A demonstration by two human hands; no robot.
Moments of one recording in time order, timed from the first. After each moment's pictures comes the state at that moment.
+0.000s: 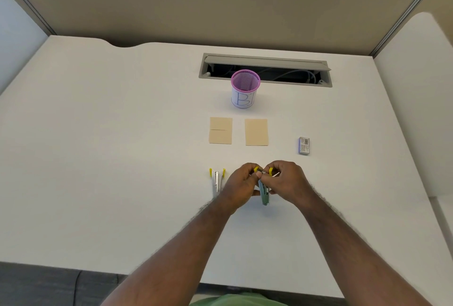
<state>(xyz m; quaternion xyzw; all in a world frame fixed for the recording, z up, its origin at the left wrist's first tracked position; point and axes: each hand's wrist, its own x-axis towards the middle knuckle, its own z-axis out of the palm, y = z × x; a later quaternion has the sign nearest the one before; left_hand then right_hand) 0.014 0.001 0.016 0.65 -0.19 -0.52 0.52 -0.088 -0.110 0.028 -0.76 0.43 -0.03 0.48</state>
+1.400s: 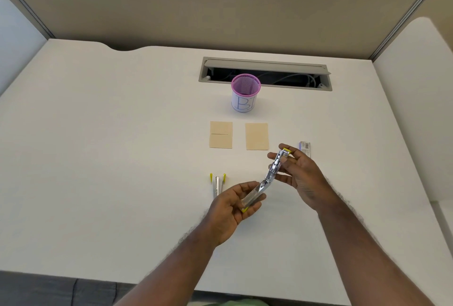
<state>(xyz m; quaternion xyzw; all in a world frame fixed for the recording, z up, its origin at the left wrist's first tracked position) 0.009 0.048 0.021 0.41 0.04 -0.62 0.67 -0.091 -0.137 0.042 -0.49 0.36 -0.15 0.78</state>
